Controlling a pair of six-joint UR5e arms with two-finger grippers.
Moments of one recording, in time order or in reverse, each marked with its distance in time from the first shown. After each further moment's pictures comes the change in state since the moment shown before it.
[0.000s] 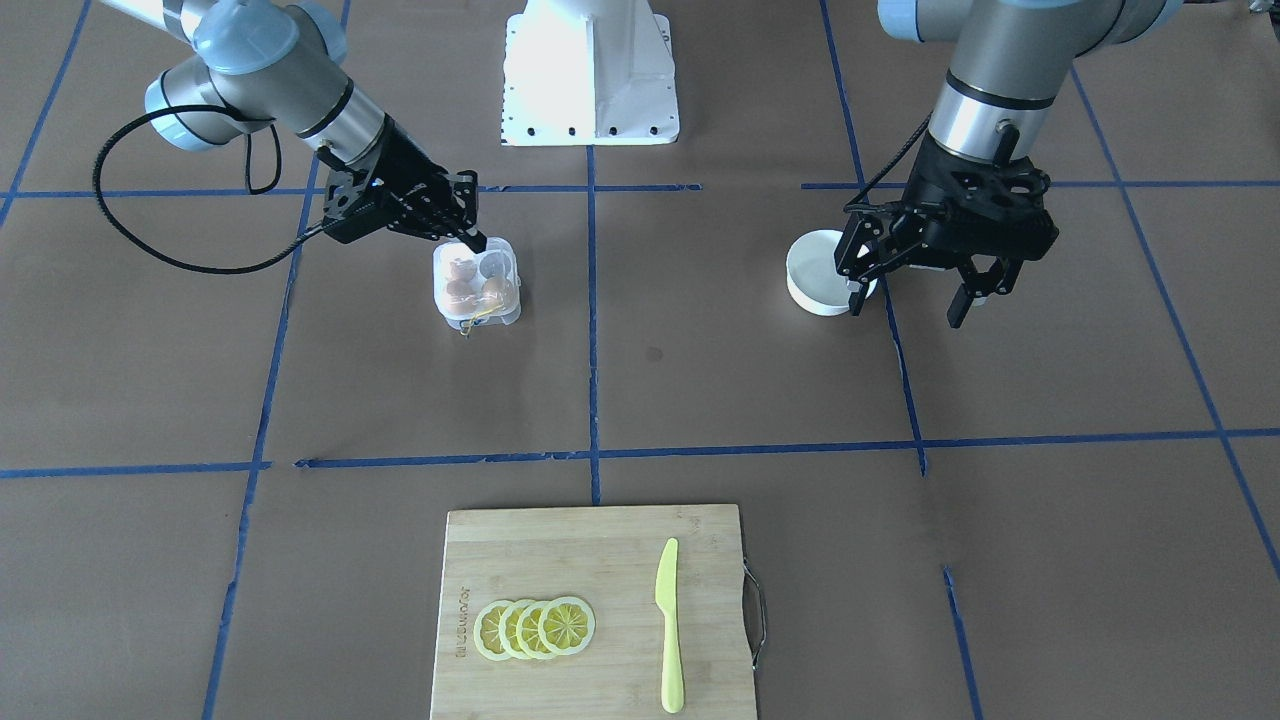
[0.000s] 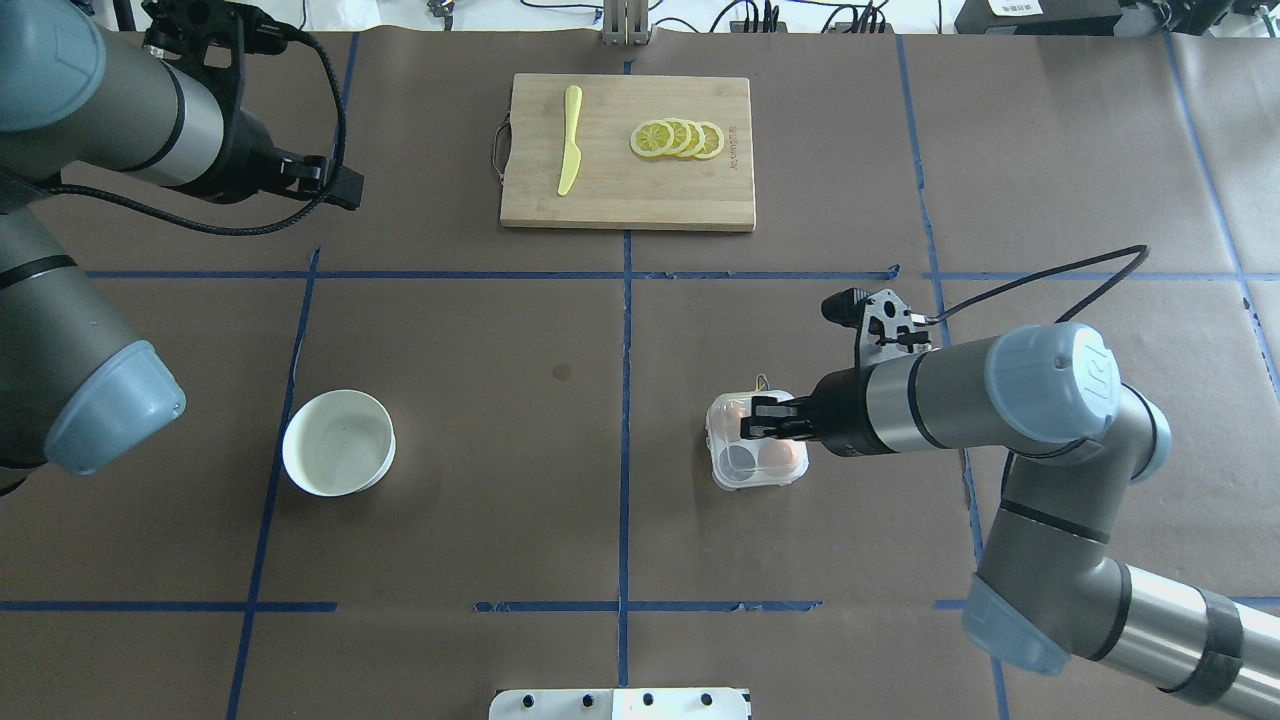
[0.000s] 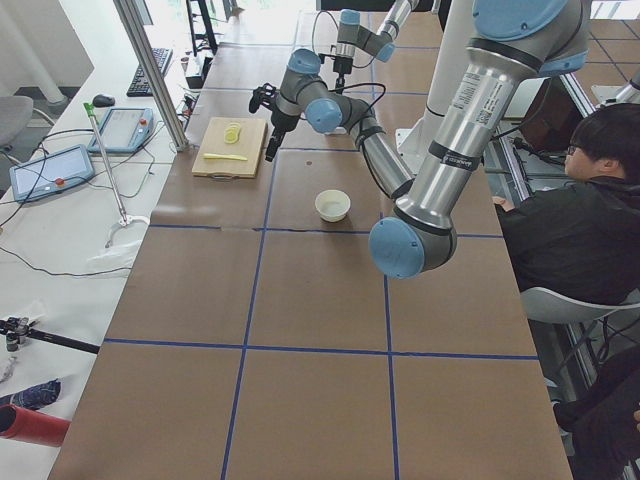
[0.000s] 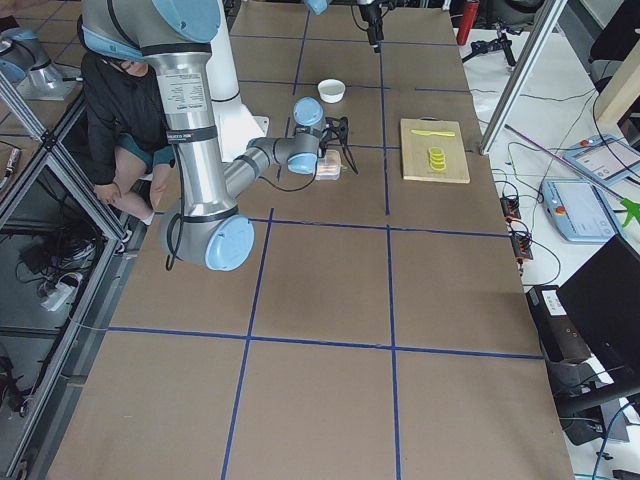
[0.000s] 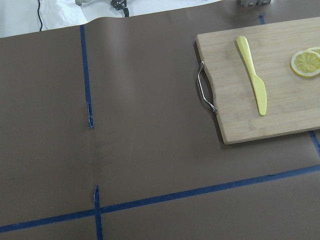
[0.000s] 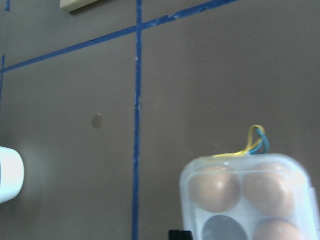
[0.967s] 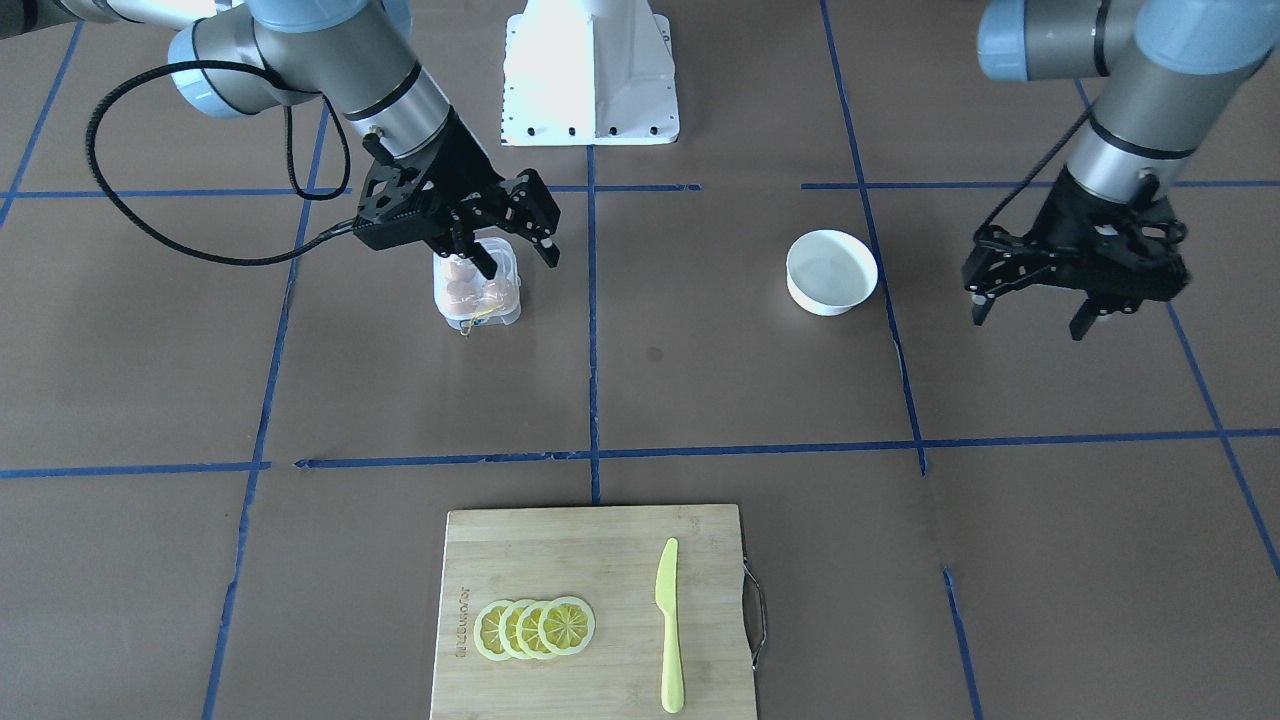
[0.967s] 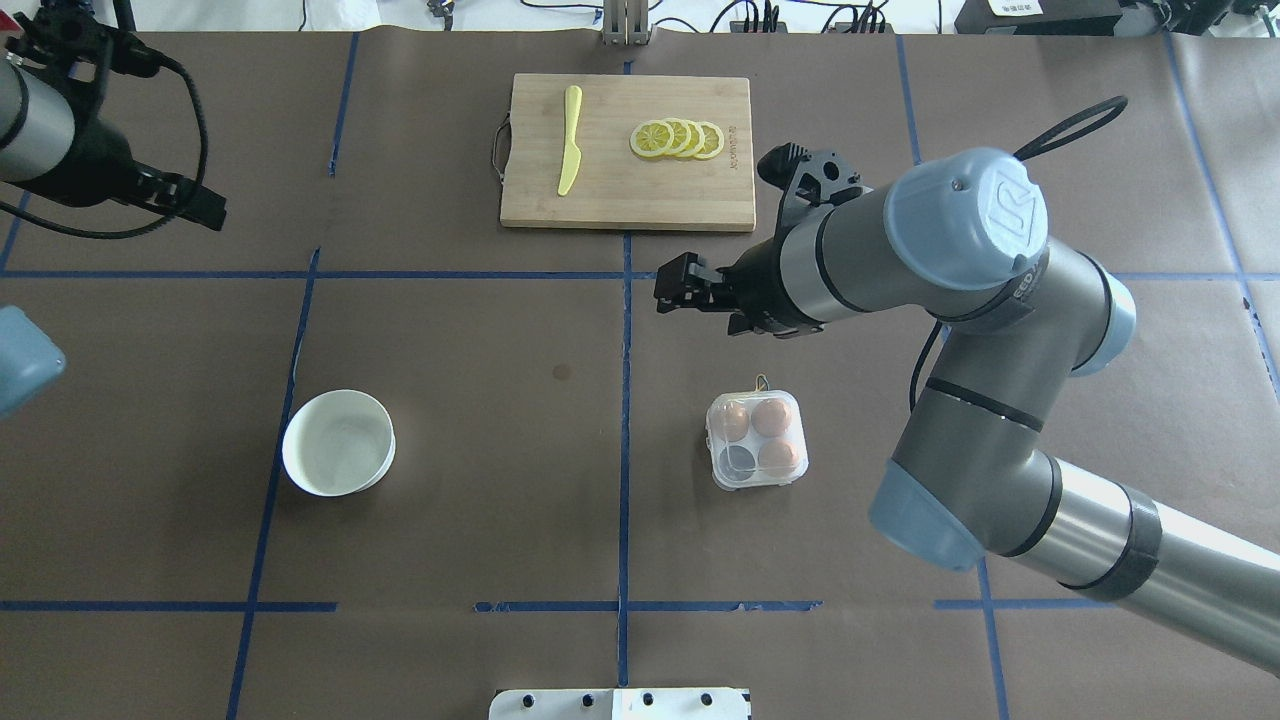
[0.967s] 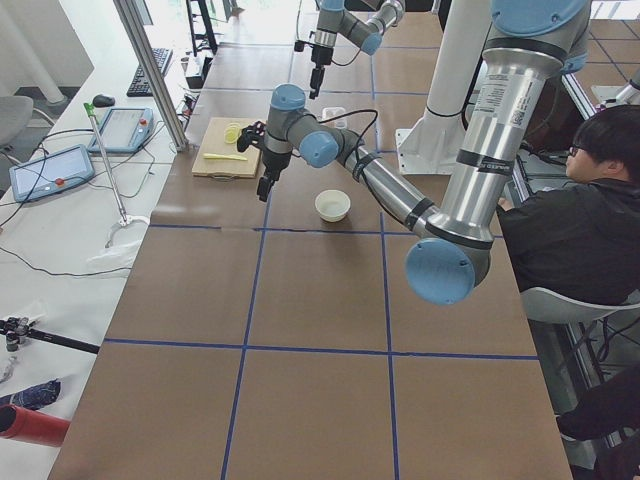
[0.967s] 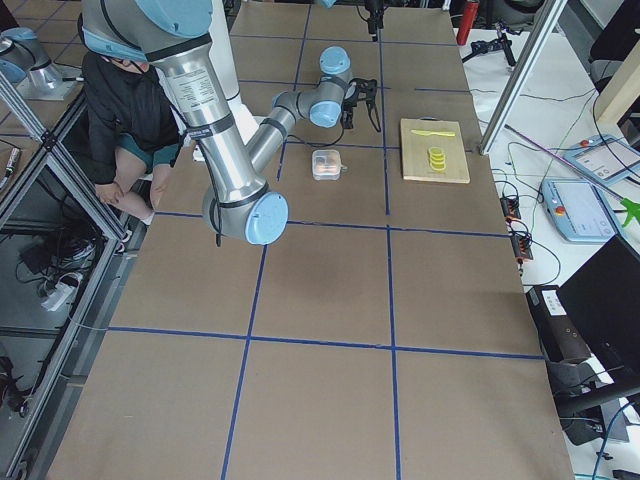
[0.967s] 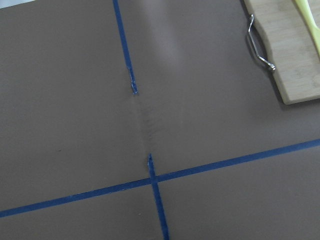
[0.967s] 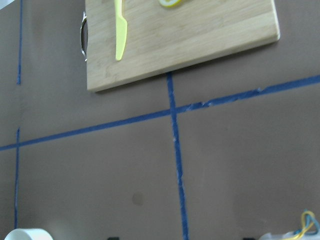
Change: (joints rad) left arm -0.200 0.193 0.064 -0.048 -0.179 0.342; right arm 0.173 0.216 0.015 -0.391 0.041 -0.017
